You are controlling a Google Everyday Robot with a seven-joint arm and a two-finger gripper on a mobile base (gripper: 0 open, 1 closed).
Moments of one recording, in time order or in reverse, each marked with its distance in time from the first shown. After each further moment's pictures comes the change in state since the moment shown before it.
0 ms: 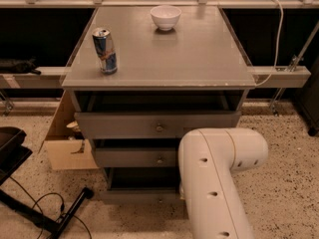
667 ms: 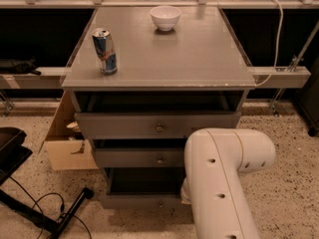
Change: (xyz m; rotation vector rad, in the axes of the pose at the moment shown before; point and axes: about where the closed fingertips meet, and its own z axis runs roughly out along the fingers) arm 0.005 0.019 -0.008 -0.032 -0.006 0.013
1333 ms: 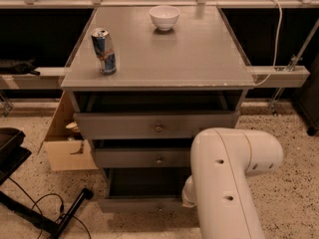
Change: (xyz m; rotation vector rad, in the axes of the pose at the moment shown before) arm 0.005 0.019 -0.009 -0.032 -0.007 0.009
